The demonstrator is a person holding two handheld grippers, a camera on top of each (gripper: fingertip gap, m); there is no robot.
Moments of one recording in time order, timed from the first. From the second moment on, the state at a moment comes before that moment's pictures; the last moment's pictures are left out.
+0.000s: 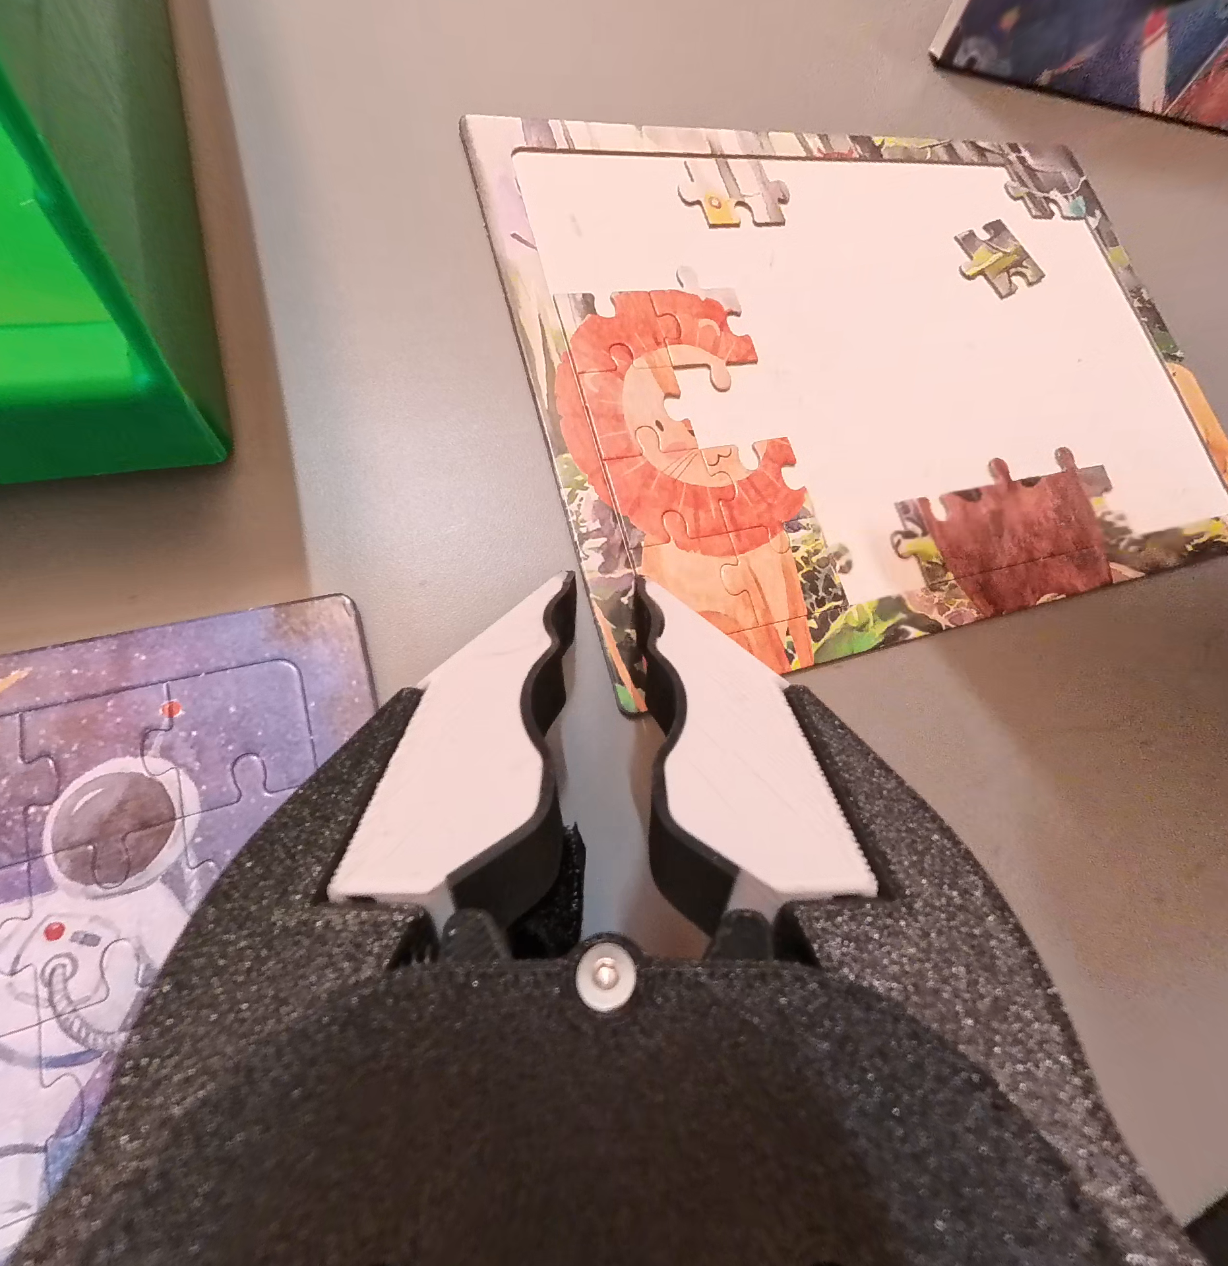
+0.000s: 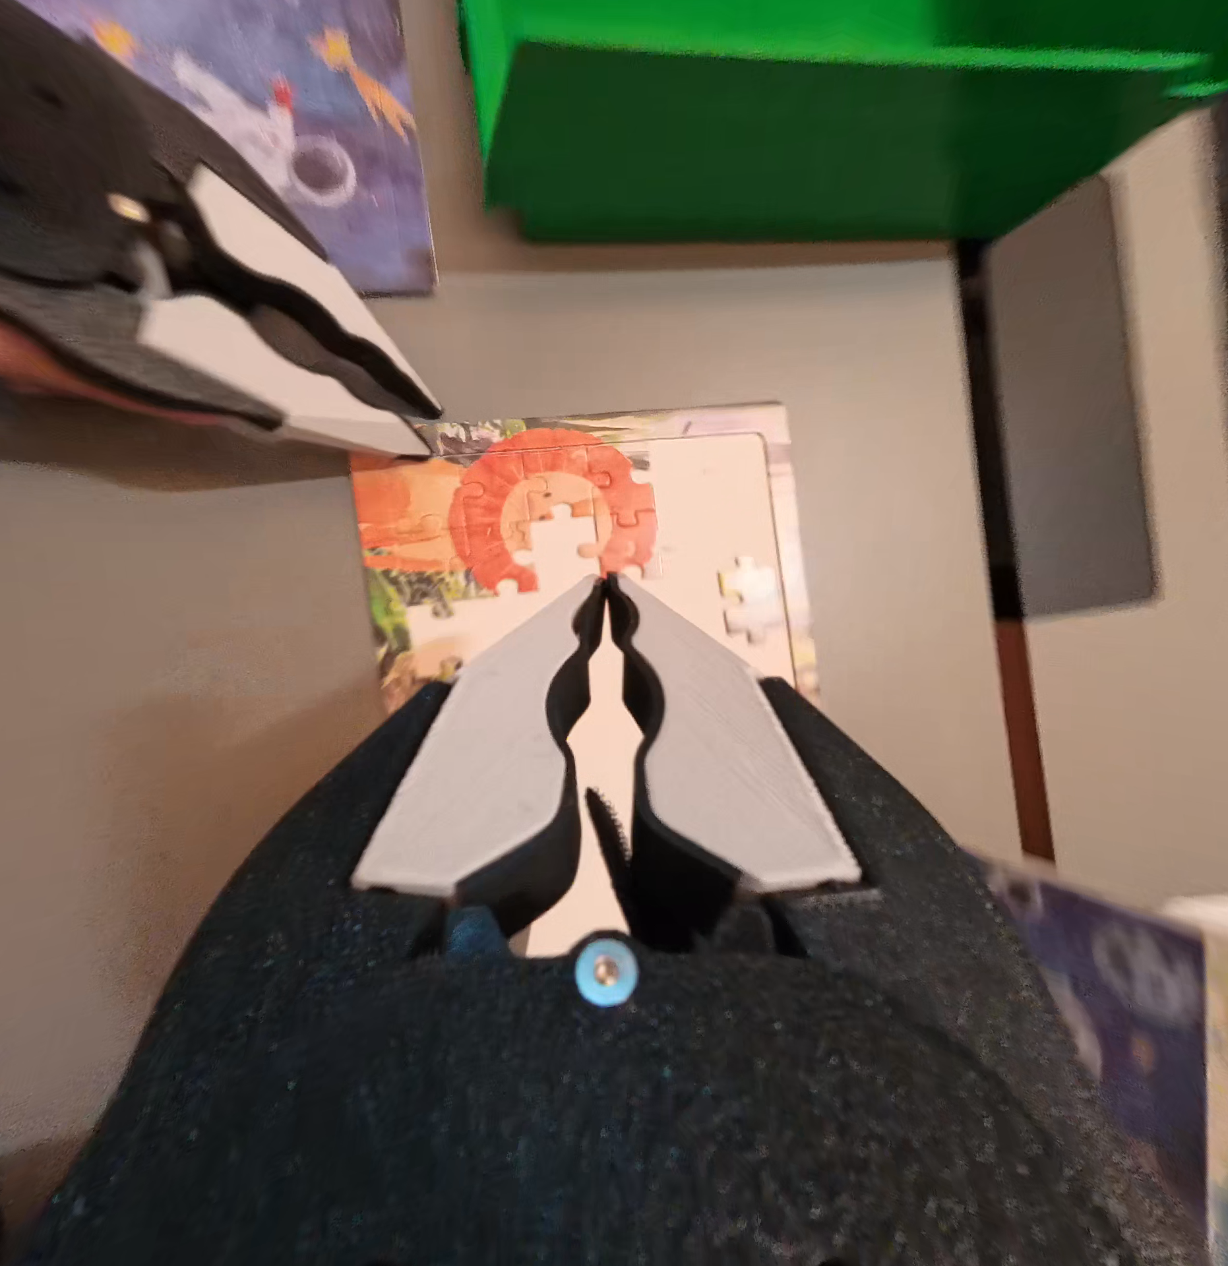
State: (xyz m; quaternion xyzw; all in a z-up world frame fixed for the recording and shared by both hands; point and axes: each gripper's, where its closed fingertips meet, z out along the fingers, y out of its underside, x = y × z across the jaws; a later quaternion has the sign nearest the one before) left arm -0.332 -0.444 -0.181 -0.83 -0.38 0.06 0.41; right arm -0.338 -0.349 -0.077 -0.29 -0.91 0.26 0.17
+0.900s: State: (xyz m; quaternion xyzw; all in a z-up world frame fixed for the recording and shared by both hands) left arm -0.301 -0.386 -0.097 -0.81 -0.32 0.12 0.47; right arm 0.027 -0.069 -0.136 -0.71 -0.50 0.38 0.32
